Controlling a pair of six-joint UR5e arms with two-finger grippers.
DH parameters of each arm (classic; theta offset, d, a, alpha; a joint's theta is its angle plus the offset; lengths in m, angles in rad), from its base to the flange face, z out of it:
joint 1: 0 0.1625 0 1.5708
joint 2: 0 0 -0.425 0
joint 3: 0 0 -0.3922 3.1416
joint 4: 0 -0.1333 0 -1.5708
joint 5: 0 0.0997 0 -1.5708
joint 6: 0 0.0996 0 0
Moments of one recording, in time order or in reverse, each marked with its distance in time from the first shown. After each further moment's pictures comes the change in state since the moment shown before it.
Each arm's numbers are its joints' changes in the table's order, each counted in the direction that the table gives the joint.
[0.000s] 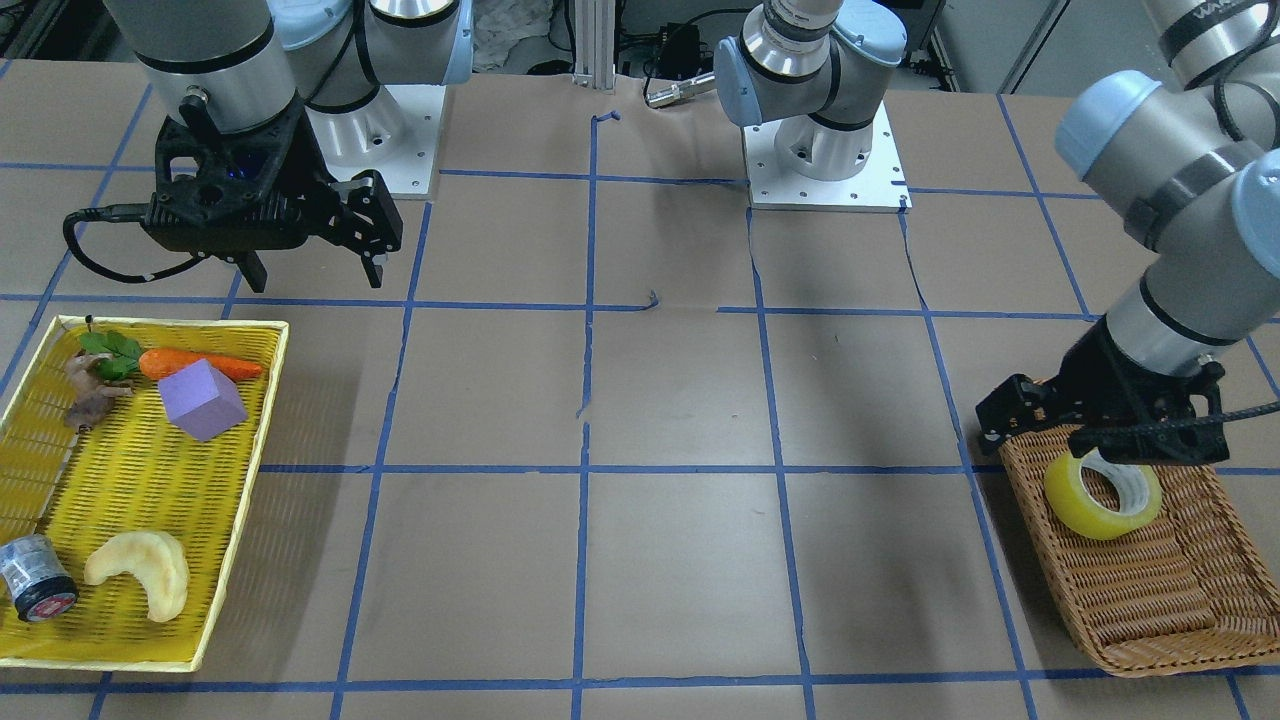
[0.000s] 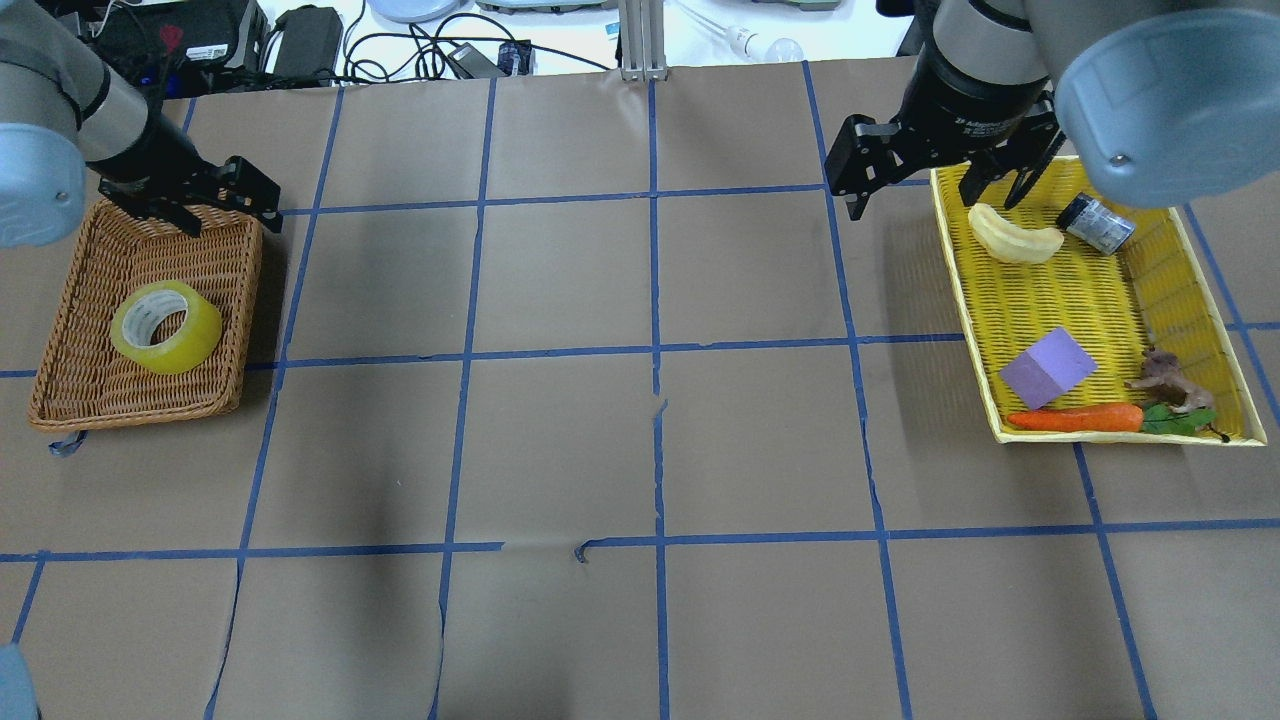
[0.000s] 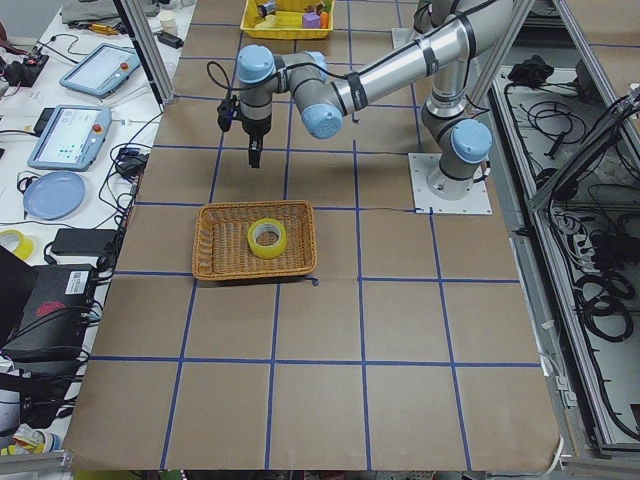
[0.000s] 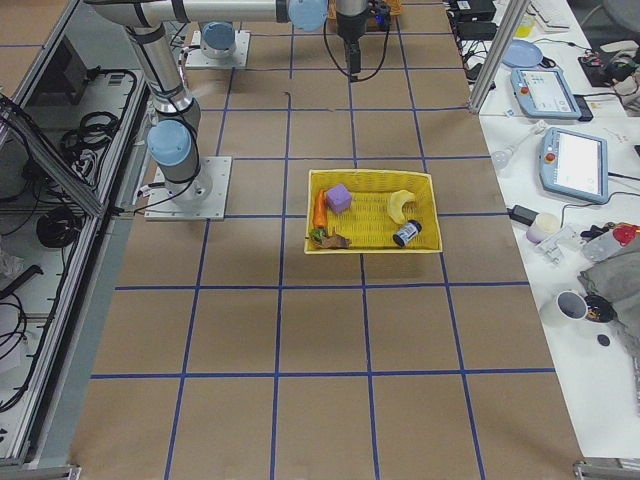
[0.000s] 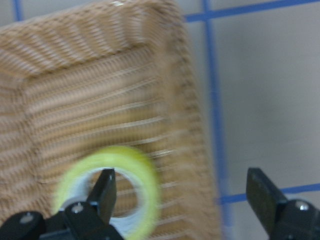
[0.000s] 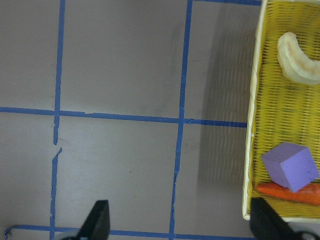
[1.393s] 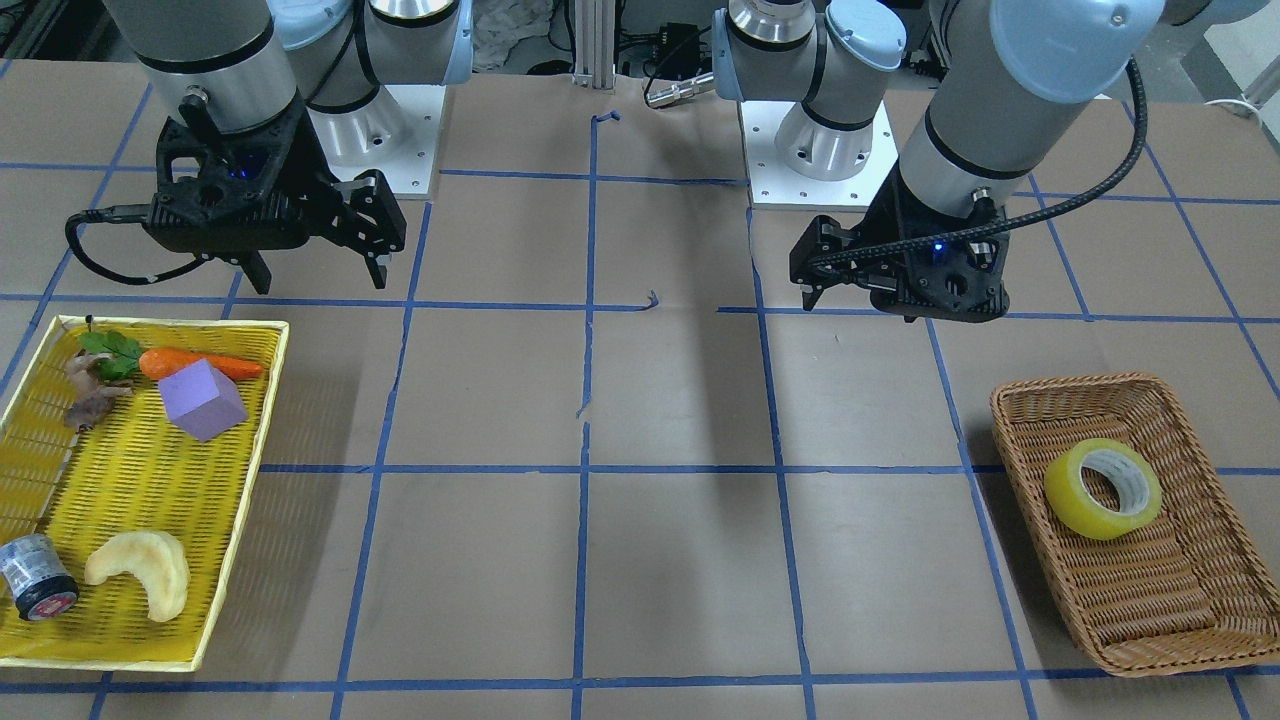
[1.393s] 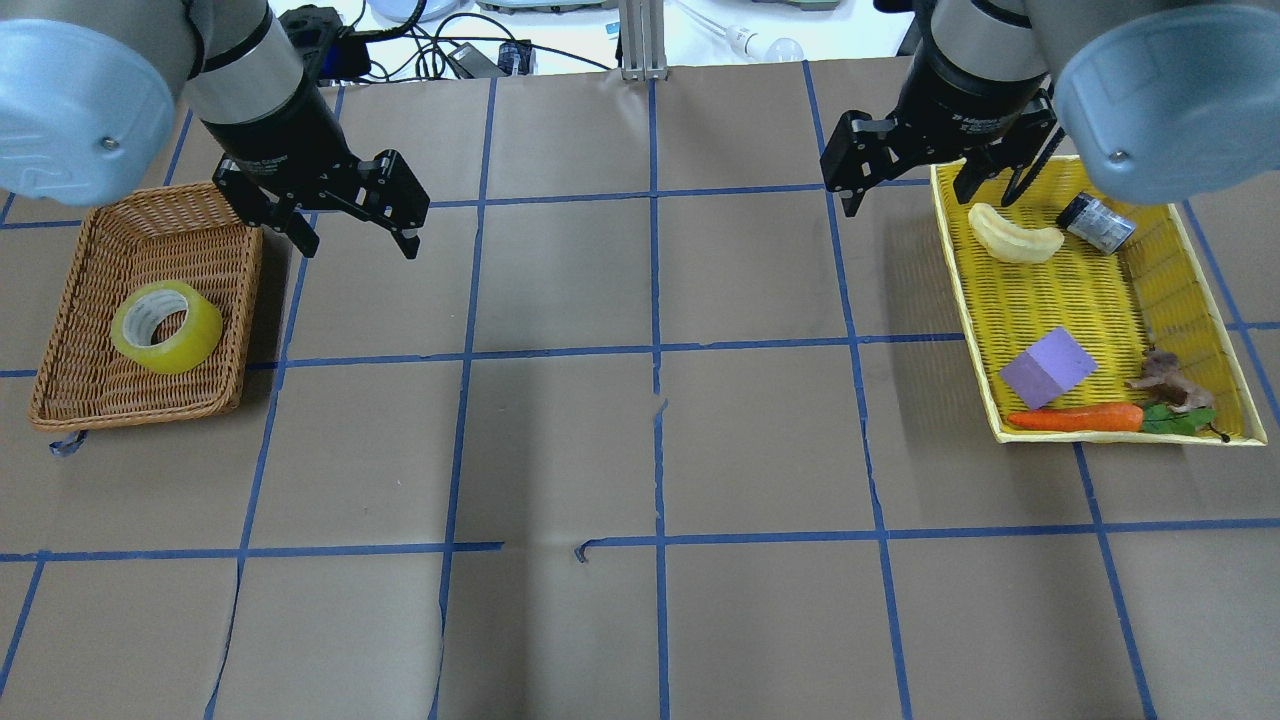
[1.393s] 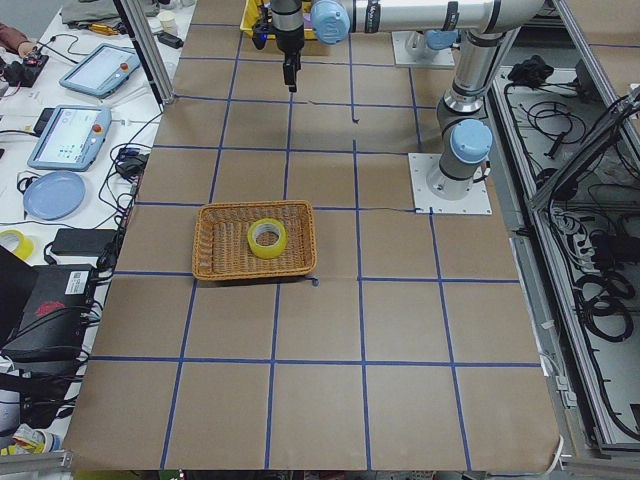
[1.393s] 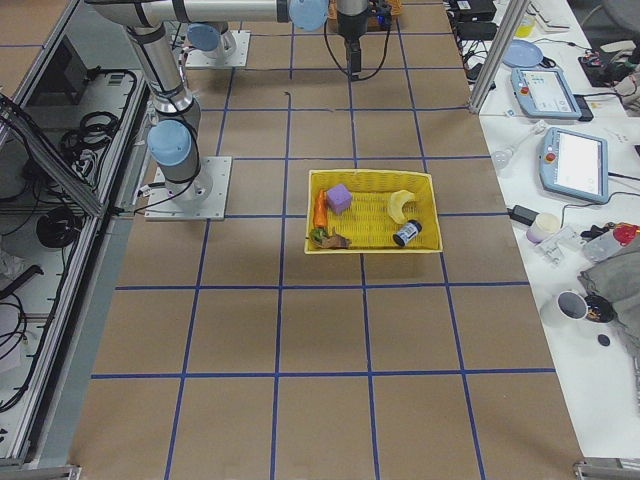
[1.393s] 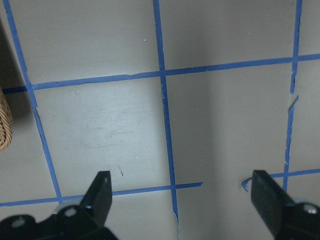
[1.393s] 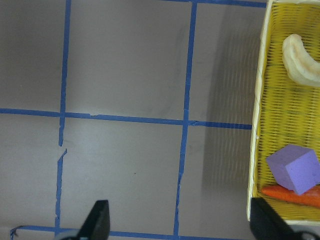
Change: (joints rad) left arm -0.267 0.126 0.080 0.330 0.030 -0.167; right arm 0.000 0.003 -0.005 0.004 0.015 0.000
